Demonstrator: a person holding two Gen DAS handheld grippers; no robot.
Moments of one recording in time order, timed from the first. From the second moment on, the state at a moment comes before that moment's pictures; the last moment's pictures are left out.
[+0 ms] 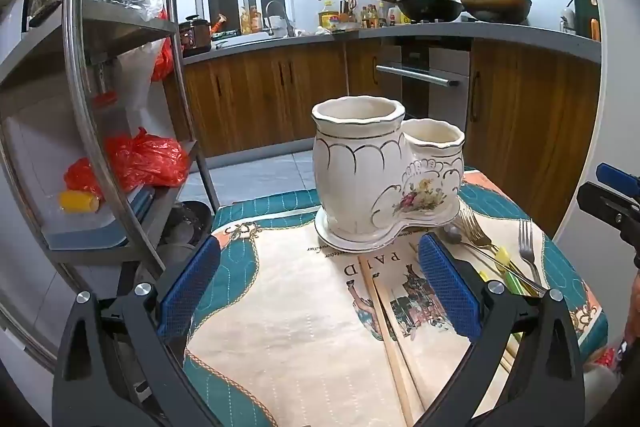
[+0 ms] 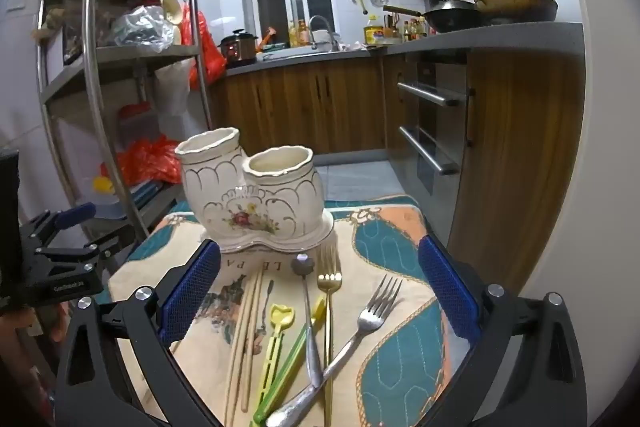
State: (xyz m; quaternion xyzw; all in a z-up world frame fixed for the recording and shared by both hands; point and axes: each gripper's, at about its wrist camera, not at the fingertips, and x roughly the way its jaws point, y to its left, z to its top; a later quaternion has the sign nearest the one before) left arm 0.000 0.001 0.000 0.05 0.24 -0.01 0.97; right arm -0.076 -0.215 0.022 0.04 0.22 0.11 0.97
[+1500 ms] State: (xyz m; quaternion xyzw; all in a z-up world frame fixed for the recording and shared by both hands) left arm -0.001 0.009 0.001 0.04 0.24 -0.01 0.97; right arm -0.072 -0.205 0.013 0.03 0.23 0.12 0.96
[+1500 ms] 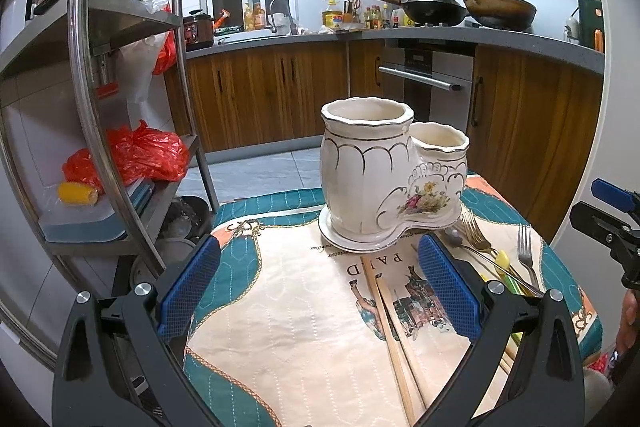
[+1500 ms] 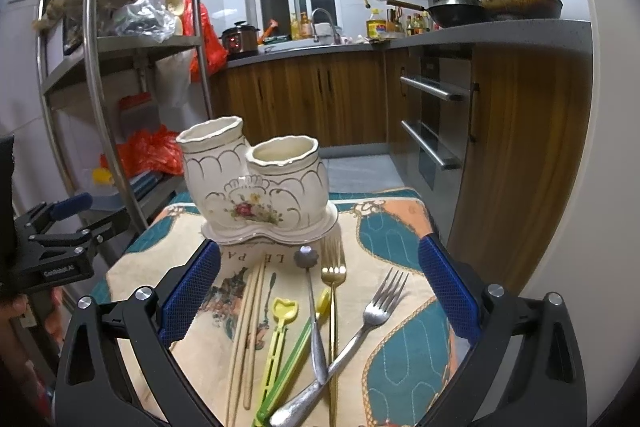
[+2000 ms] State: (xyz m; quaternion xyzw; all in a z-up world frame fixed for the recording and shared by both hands) left arm 0.002 0.009 -0.002 0.03 0.25 -0.01 0.97; right arm -0.067 -0.209 0.008 0.03 0.25 0.11 0.96
